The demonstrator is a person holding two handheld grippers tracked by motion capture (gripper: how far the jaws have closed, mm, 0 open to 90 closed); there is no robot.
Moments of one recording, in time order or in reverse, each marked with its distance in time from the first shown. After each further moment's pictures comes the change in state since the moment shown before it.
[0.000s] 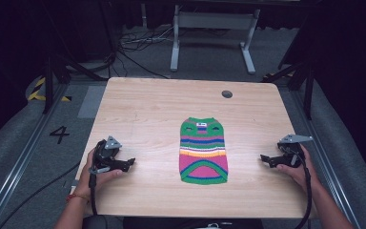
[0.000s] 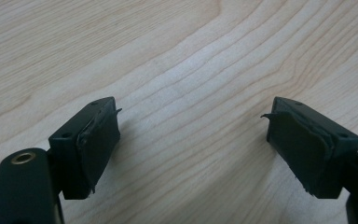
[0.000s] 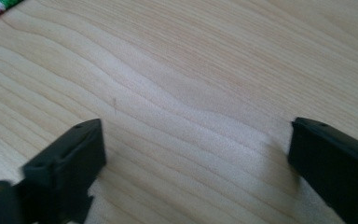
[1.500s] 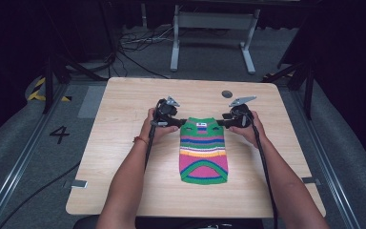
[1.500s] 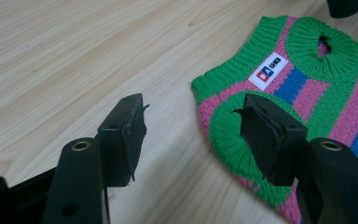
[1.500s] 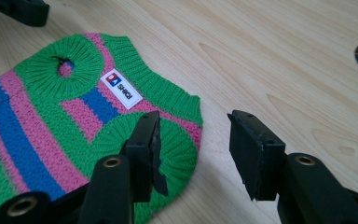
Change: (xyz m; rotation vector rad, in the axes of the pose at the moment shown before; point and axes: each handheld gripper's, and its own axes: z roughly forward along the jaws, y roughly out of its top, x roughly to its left) left arm -0.040 0.184 0.132 -0.082 -0.156 0.124; right arm 0.056 0.157 0.108 -0.027 0.199 -0.162
